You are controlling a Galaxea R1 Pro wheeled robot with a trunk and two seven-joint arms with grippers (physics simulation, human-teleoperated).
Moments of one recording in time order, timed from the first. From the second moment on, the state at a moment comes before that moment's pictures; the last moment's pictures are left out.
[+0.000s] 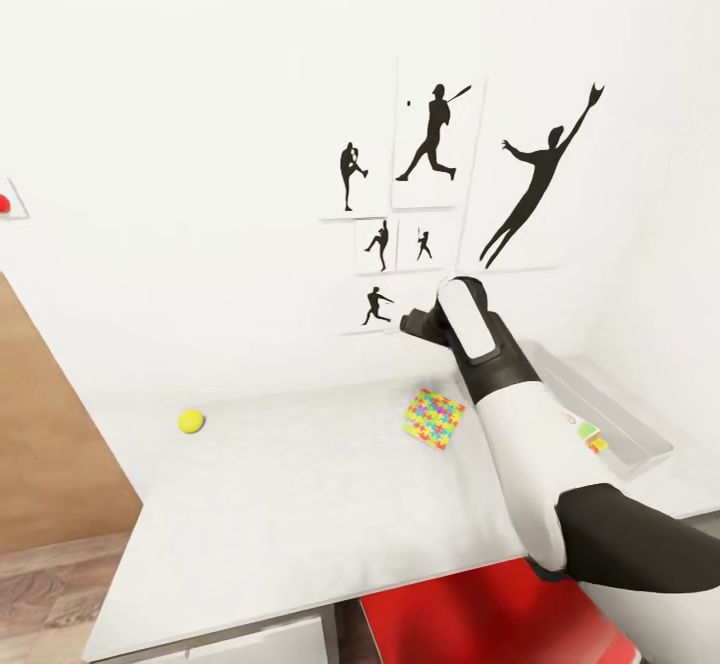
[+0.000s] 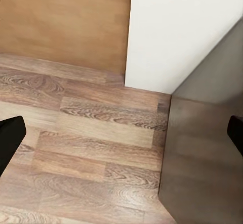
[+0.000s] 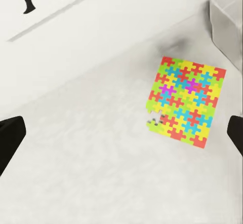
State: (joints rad) left arm -0.96 0.90 -0.05 -0.20 0.18 0.47 -0.60; right arm -1.18 0.17 0.10 -0.91 -0.89 0.93 -0.91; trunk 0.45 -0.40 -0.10
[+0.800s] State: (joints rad) left arm -0.96 0.90 -0.05 -0.20 0.18 0.45 -0.60; right arm -1.32 0.17 0.10 -0.78 -0.90 0.96 -0.98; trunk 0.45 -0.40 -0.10
